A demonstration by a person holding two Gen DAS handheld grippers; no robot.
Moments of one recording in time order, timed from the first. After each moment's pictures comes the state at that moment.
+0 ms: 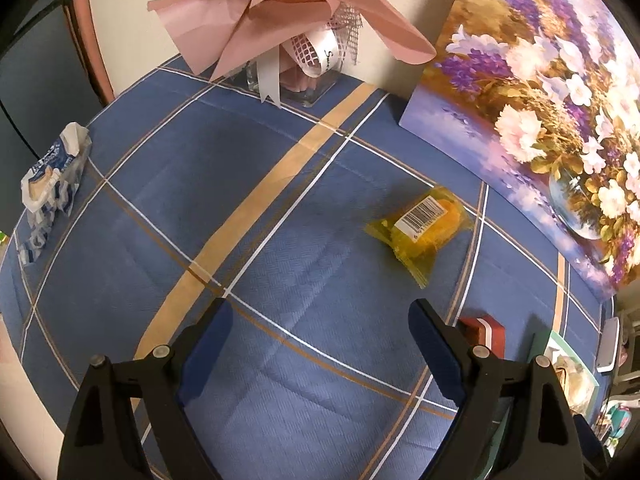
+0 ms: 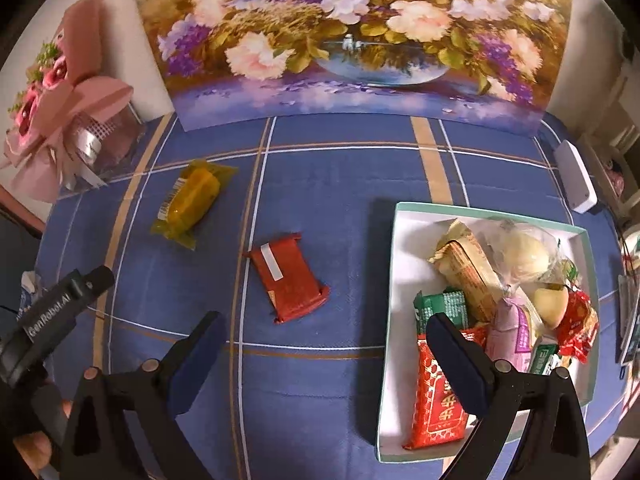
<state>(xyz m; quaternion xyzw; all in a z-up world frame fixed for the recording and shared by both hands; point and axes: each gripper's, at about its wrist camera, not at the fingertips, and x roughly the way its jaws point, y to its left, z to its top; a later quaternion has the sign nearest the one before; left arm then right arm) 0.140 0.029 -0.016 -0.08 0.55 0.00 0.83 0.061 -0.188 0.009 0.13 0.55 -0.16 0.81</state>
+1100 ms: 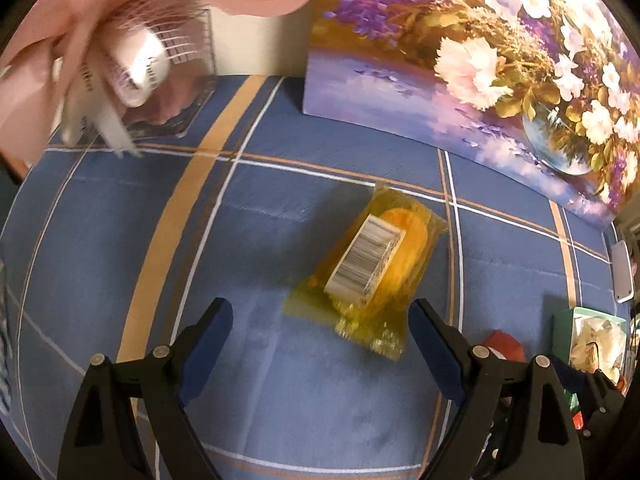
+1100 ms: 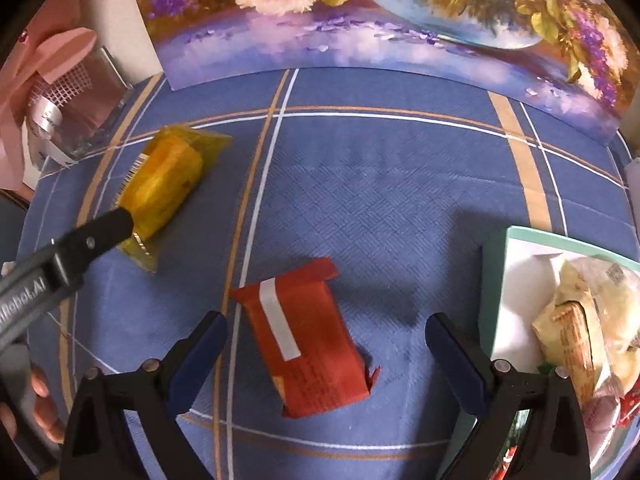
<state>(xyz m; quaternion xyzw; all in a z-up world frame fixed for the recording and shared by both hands) 0.217 -0.033 -0.063 0.03 0.54 -0.15 0.83 0.137 -0.191 -0.082 0.13 0.59 -0.11 0.79</state>
